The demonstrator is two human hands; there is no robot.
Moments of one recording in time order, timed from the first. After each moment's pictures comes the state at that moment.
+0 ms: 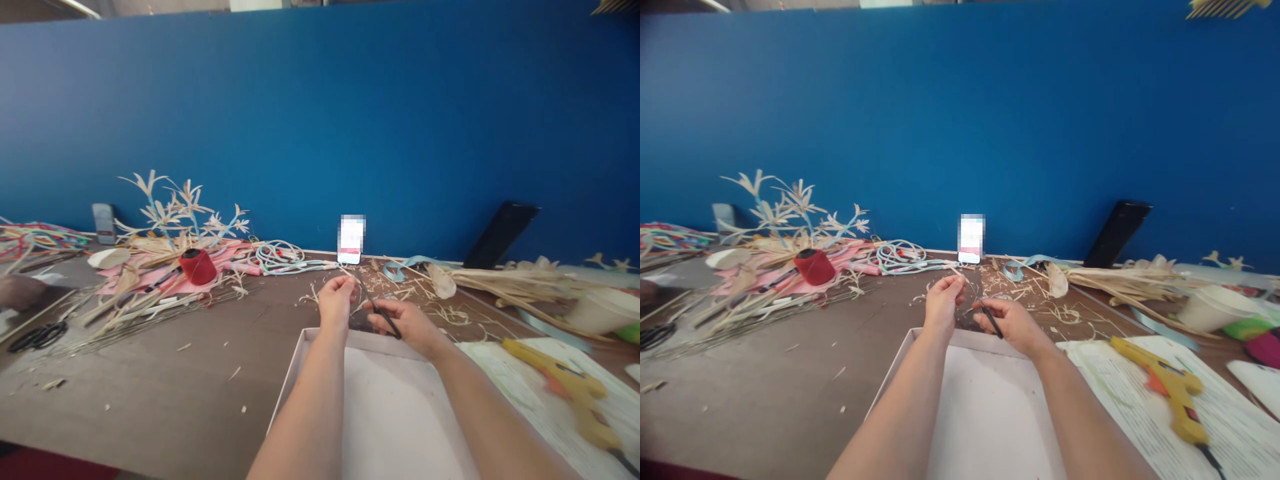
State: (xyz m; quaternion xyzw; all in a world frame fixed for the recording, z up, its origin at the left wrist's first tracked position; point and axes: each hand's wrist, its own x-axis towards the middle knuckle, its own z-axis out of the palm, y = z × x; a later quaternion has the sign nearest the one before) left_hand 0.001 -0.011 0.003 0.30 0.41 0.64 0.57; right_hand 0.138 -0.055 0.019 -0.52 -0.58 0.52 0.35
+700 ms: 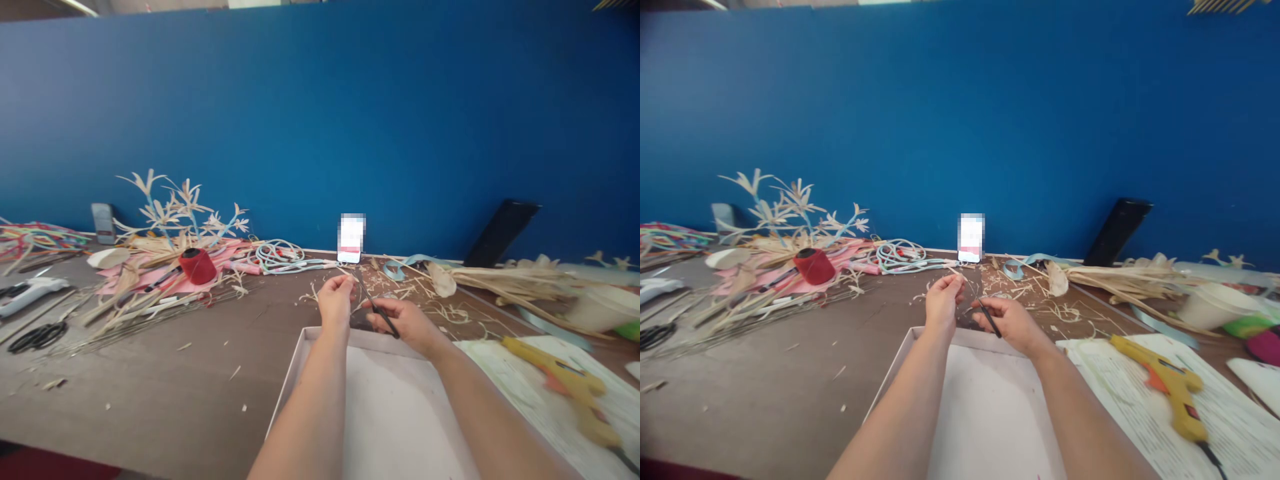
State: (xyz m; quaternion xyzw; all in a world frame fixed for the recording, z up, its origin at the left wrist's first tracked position) left_hand 0.002 -0.010 0.001 0.29 0.42 0.66 0.55; right_hand 0.135 -0.055 0.017 -0.52 -0.58 0.51 0.36
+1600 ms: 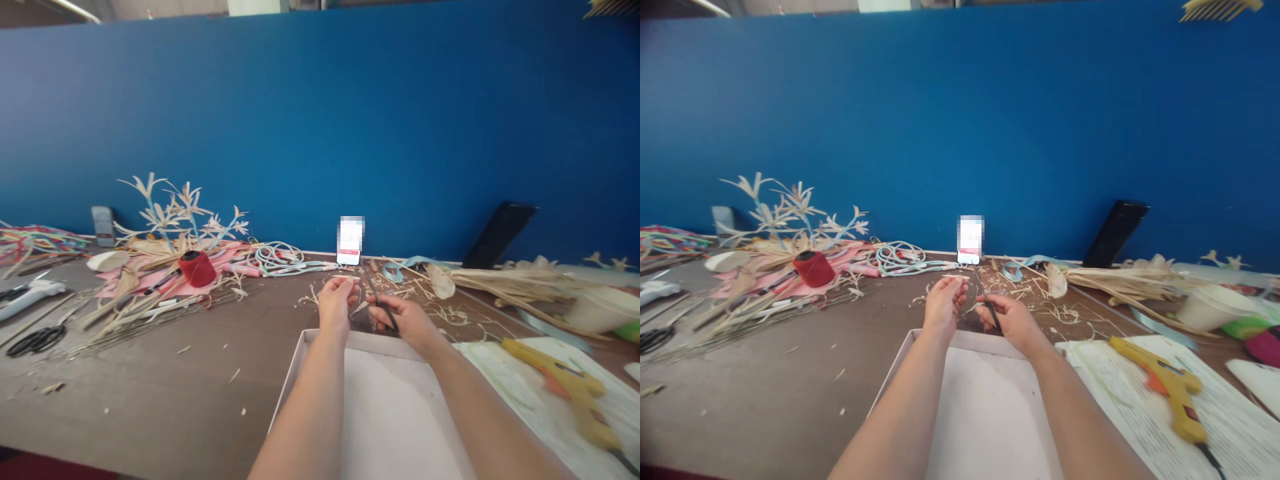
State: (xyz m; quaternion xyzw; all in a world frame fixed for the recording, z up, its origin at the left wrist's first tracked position) left_hand 0.002 -0.017 0.011 0.23 0.34 0.66 0.63; right_hand 0.131 -0.057 0.022 -0.56 -0.55 0.46 0.41
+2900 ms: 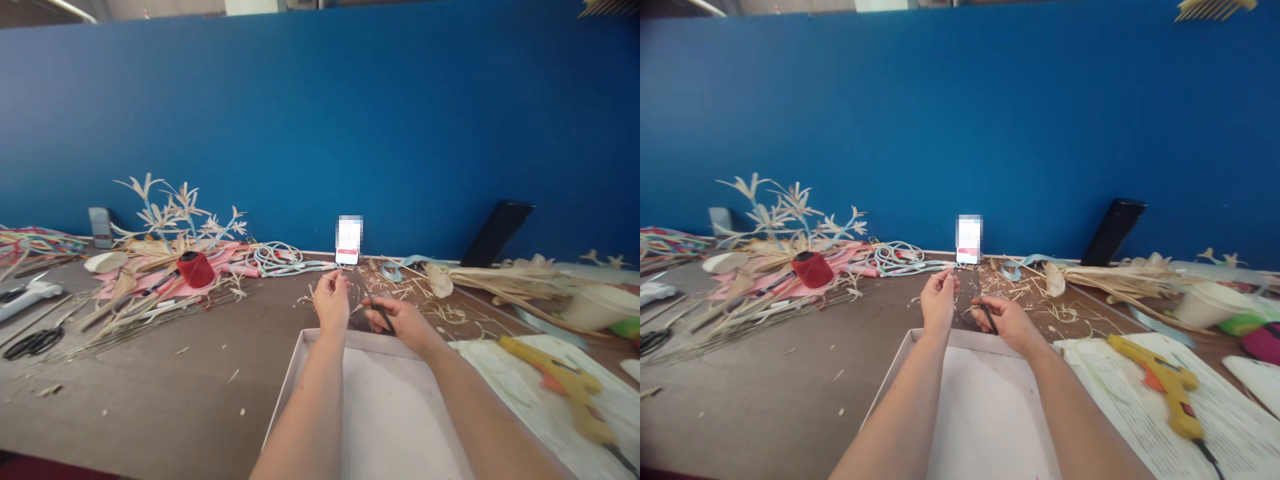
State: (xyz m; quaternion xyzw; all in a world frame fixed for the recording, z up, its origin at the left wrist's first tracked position) left_hand 0.001 -0.010 0.006 0.34 0.42 0.70 0.46; right_hand 0.135 -0.052 0.012 -0.52 -0.56 0.51 0.40
